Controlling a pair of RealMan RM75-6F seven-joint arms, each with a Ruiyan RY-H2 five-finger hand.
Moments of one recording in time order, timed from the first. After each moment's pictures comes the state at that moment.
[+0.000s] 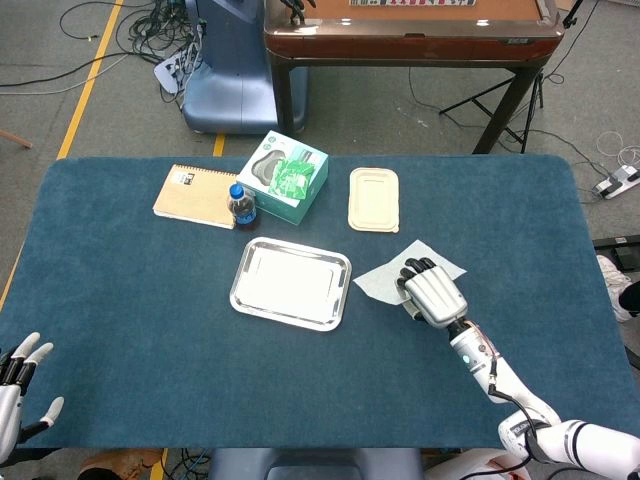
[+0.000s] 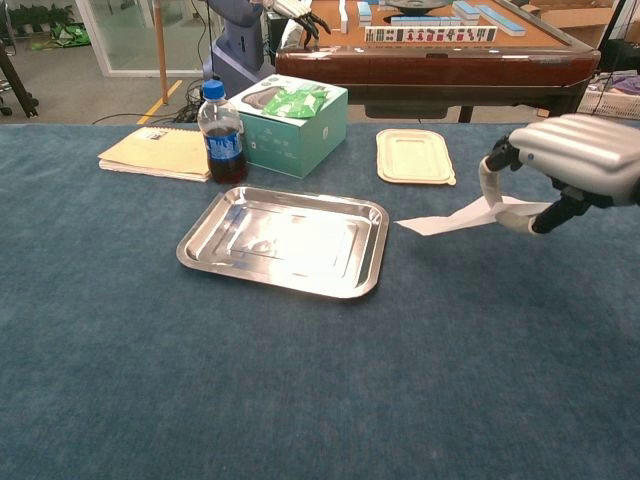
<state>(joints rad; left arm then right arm) 0.09 -1.13 0.02 -1.65 1.55 1.60 0.09 0.58 -1.44 0.12 -1.43 -1.47 1.07 -0.26</state>
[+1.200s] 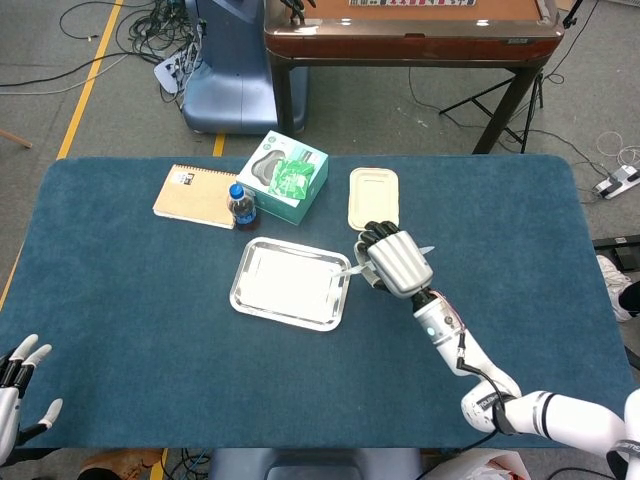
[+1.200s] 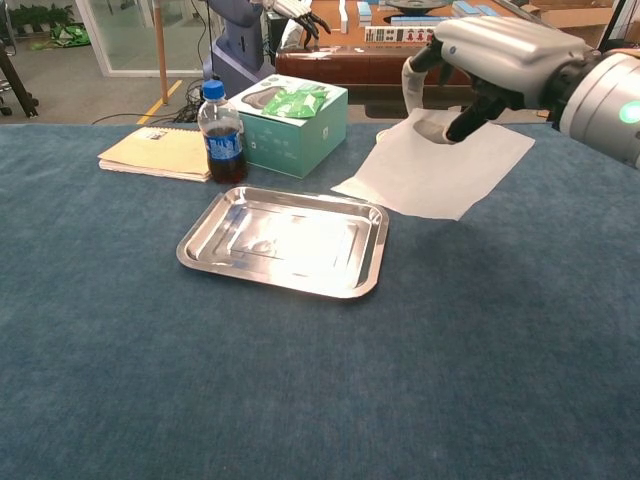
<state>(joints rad) 0.09 -1.13 0.02 -1.64 1.55 1.61 0.08 0.73 -1.50 0.27 -1.51 -1.35 1.06 -0.33</state>
